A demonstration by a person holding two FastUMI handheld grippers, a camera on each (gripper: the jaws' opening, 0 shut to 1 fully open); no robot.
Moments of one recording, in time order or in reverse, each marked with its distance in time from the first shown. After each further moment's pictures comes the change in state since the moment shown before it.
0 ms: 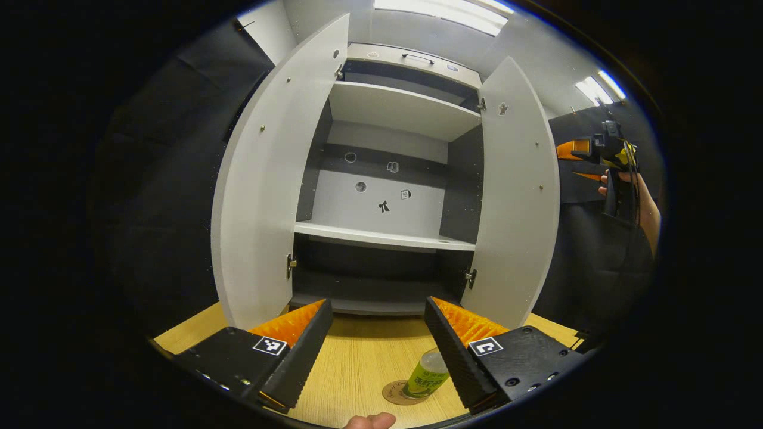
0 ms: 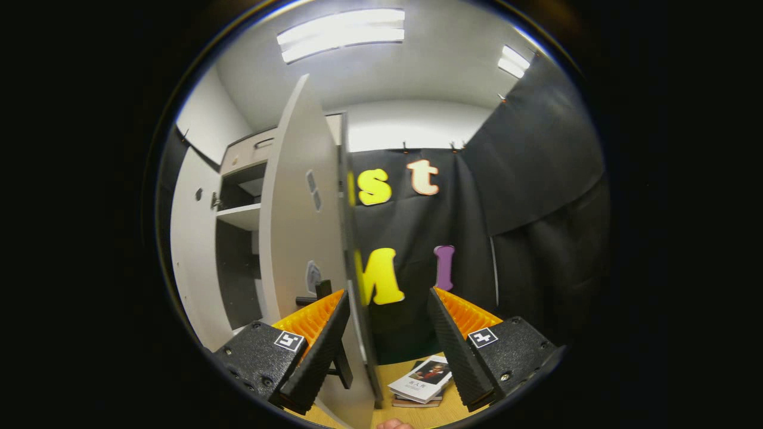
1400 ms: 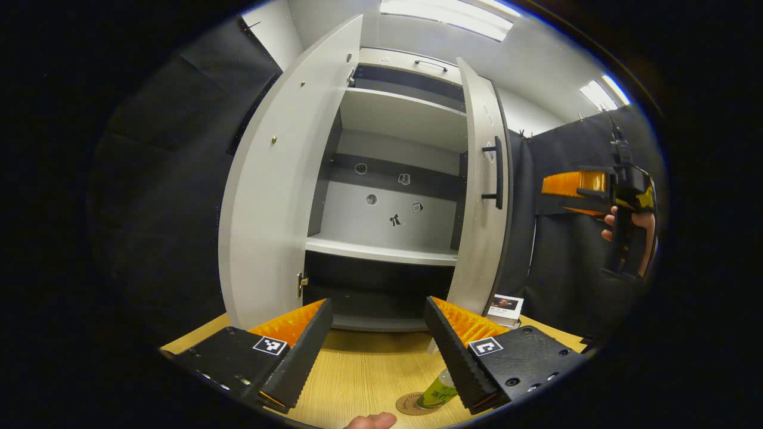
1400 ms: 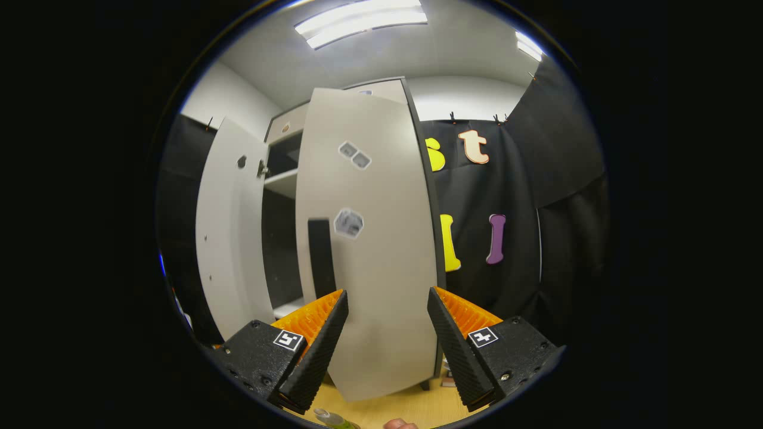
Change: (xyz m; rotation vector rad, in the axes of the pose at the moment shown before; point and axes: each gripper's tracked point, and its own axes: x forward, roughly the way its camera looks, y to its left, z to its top) left arm 0.020 0.024 0.034 0.000 -0.059 0.012; right arm -0.030 0.095 -0.108 -0.001 0.135 0.176
